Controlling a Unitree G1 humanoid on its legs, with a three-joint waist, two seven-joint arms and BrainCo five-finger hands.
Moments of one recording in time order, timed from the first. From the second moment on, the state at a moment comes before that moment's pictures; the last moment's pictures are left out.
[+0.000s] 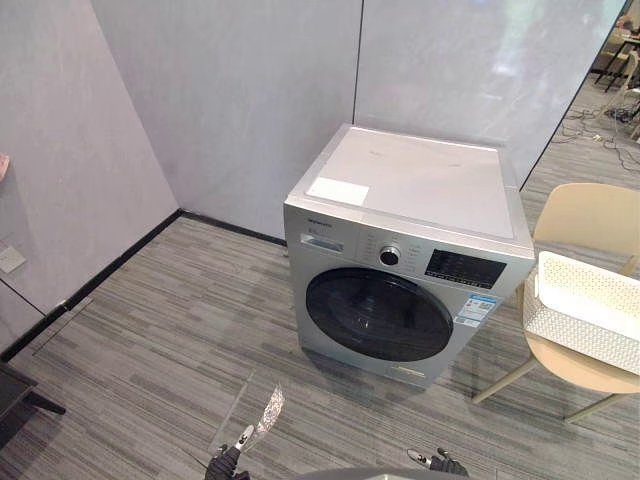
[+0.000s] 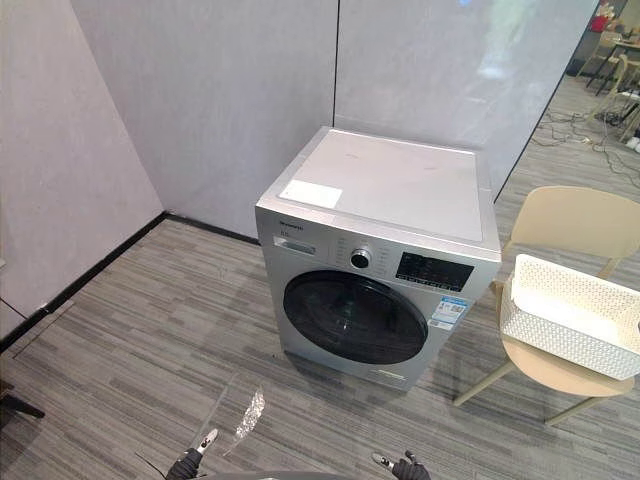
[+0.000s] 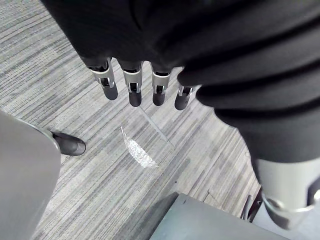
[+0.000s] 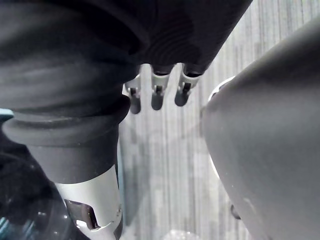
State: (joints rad) left arm 0.11 0.04 0.28 1.11 -0.07 -0.05 0.09; right arm 0.11 -0.03 -0.19 1.12 0.19 -0.02 0.01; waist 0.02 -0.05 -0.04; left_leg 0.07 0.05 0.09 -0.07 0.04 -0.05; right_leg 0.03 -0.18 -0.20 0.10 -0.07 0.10
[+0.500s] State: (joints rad) left arm 0.14 0.07 0.41 1.08 -0.07 -0.04 0.07; right arm 0.11 -0.02 -0.18 1.05 0.25 -0.04 0.00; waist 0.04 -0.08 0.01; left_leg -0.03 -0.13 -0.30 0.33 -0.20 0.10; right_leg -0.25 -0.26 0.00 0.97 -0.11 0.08
